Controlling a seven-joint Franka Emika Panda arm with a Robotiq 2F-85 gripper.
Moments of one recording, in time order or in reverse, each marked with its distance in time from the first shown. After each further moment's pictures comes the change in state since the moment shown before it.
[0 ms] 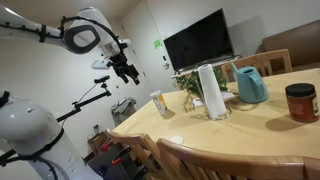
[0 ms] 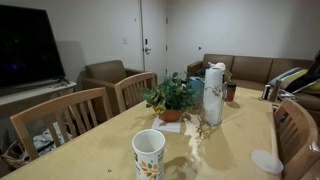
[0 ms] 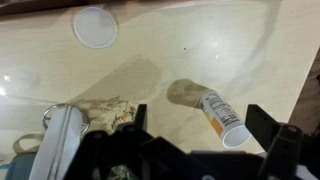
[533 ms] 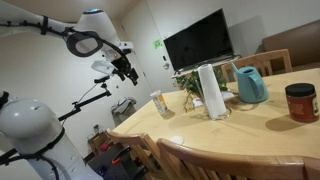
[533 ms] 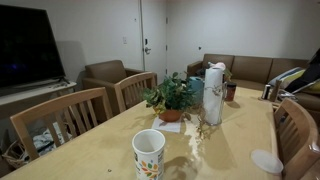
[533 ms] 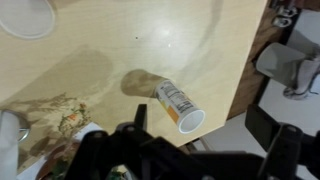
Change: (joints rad) arm 0.107 0.008 -0.139 -0.017 0.279 0.020 -0.235
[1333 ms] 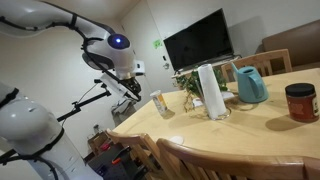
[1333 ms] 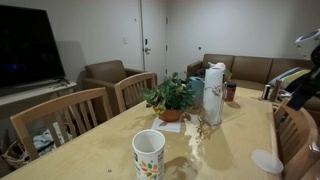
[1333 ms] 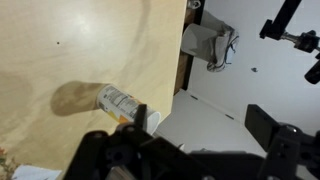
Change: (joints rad) arm -0.092 0.236 -0.009 -0.004 0.595 -0.168 -0.510
